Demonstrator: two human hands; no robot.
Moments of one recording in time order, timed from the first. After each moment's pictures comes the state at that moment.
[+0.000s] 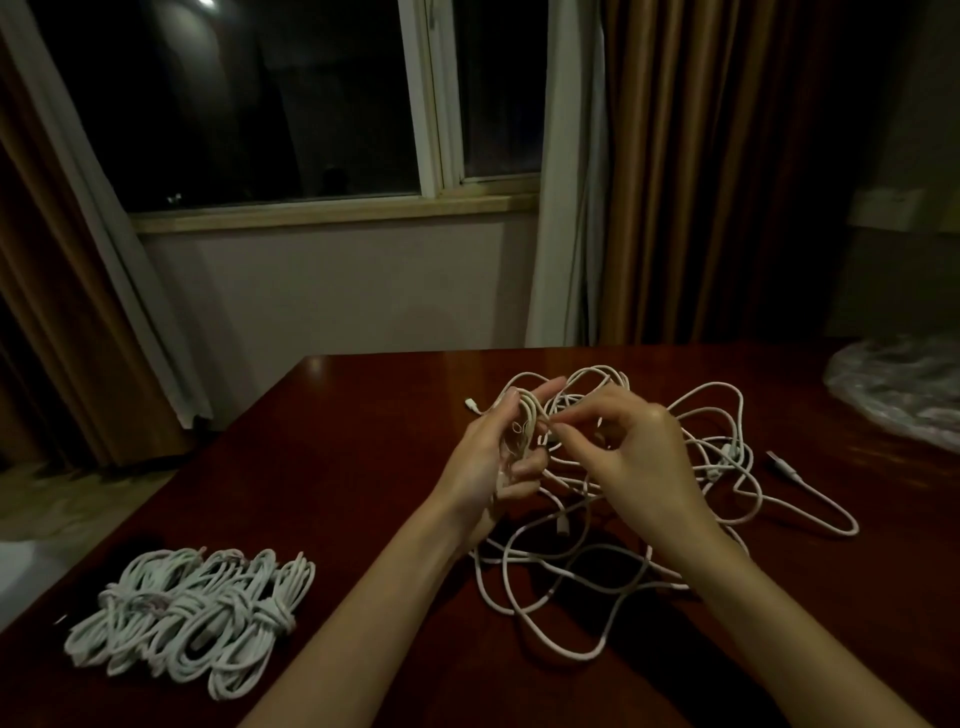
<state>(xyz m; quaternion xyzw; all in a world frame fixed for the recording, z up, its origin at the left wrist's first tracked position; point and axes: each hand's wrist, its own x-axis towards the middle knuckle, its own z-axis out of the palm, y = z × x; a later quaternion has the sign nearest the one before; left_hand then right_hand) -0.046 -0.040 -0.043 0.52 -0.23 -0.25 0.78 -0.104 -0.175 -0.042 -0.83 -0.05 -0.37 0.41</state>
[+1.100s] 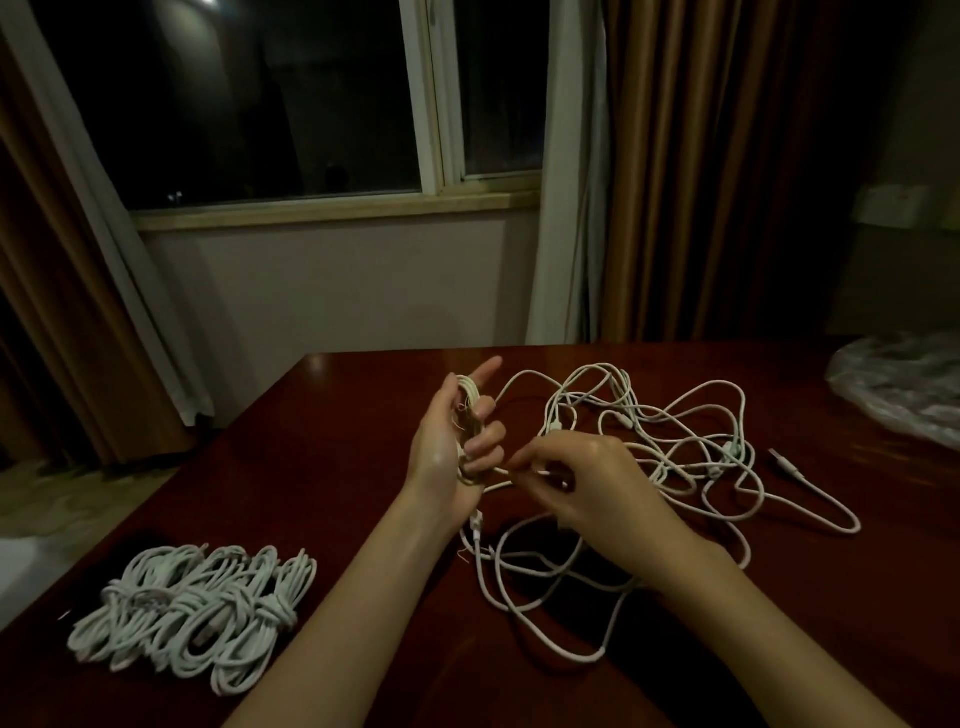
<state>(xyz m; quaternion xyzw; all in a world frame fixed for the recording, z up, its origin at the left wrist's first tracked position) -0.034 -0.028 -0.034 0.40 -0.11 -0.19 0.89 -0.107 -0.161 -0.051 -0.92 -0.15 -0.24 0.28</state>
